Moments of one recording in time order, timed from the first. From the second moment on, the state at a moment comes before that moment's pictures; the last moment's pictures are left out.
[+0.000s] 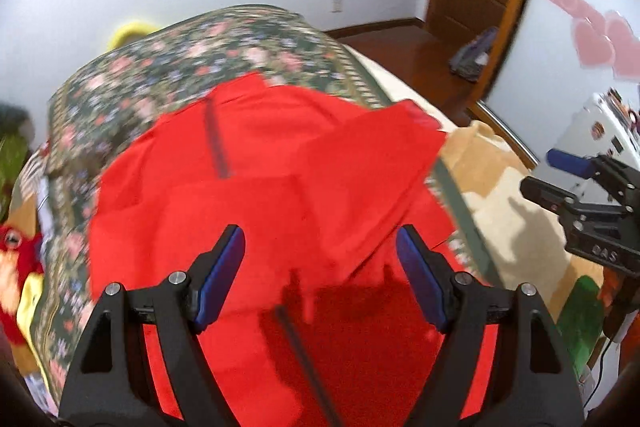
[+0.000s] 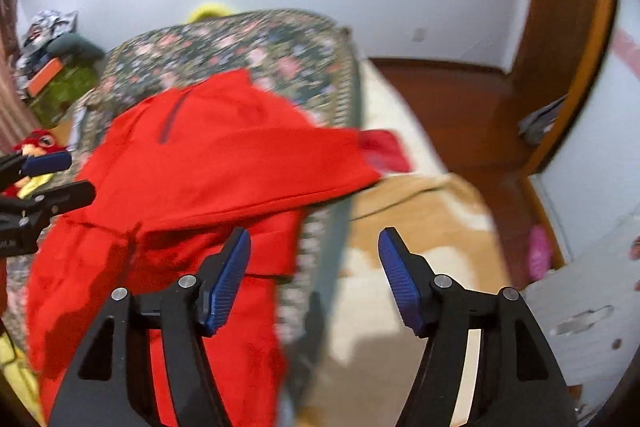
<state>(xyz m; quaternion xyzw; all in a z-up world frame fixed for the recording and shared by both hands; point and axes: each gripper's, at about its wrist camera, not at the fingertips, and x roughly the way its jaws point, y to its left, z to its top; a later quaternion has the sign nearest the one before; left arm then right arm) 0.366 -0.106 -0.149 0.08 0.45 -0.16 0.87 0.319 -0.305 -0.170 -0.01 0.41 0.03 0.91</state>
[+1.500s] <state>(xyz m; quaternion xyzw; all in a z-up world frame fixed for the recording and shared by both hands) 0.413 0.010 -0.090 0.01 0.34 -0.08 0.94 0.346 -0.273 -0.182 -0.02 0.43 0.04 0.90</state>
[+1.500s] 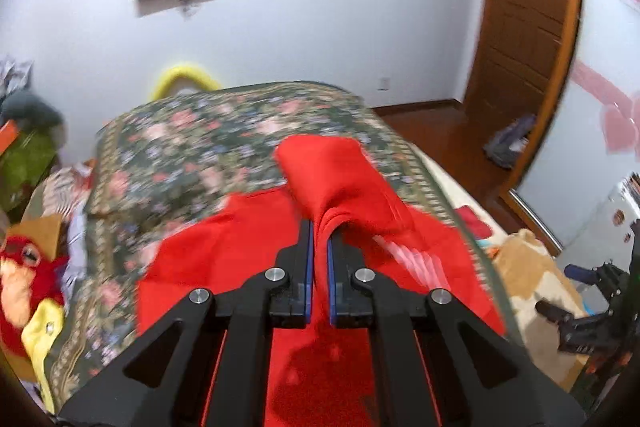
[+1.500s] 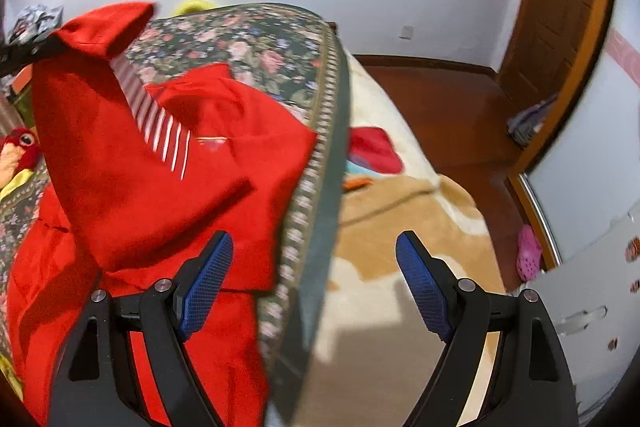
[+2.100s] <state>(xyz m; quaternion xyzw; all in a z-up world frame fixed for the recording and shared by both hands) 0.367 0.169 -0.275 -0.07 0.50 0.00 0.86 0.397 -0.212 -0.273 0.03 0.57 0.07 0.82</state>
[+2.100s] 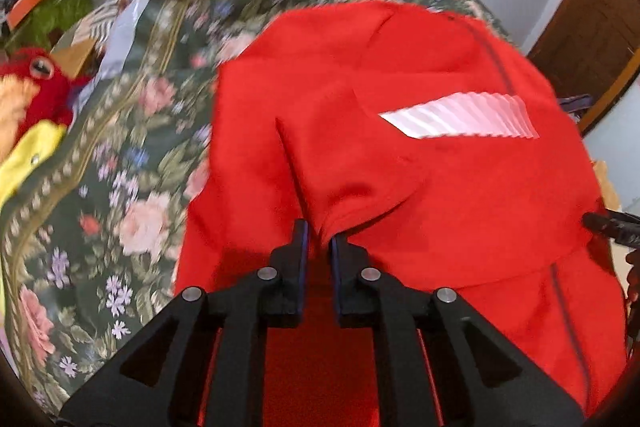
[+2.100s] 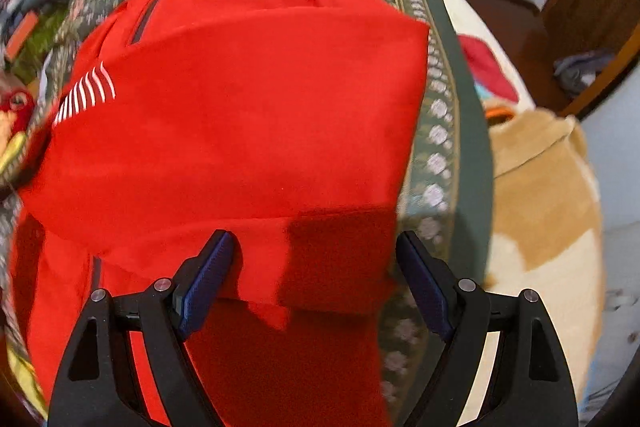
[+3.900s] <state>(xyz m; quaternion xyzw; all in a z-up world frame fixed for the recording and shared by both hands) 0.616 0.091 -0.245 -0.10 0.47 -0.07 0.87 0.619 -0.156 -0.242 0.07 0.53 0.08 0.84</state>
